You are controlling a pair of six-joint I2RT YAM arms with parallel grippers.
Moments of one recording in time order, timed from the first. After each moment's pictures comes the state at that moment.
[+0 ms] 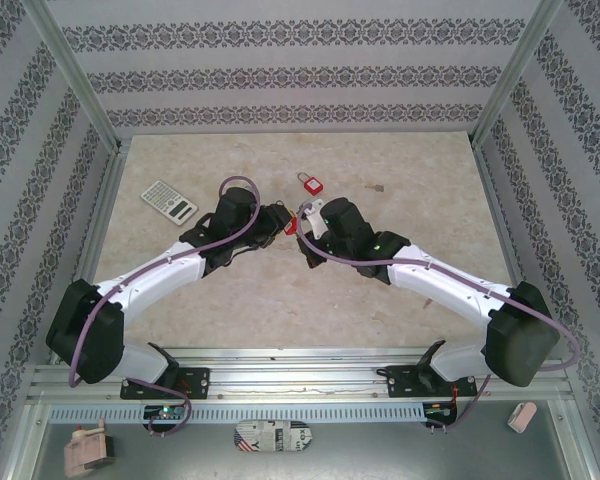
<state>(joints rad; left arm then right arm) -0.57 1.41 0.95 -0.08 0.20 -1.25 0.76 1.37 0.99 -0.30 -0.09 0.18</state>
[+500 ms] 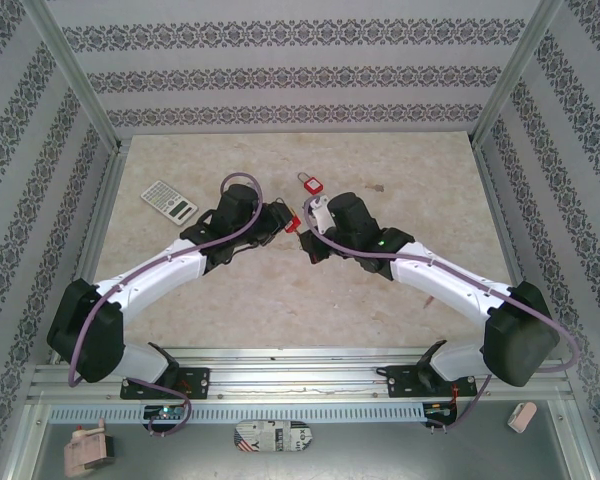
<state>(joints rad) -0.58 1.42 1.00 -0.14 0.17 -1.19 0.70 1.38 0.98 -0.27 -0.21 0.25</state>
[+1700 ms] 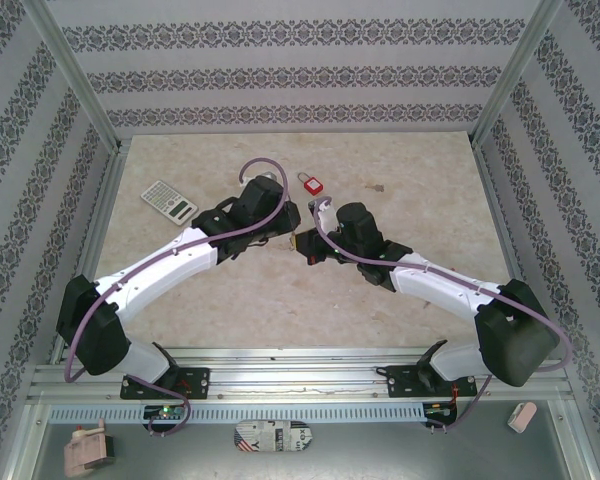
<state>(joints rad) -0.71 1.48 1.25 -0.50 -0.12 -0.86 0.66 1.37 0.80 0.11 -0.36 0.42</state>
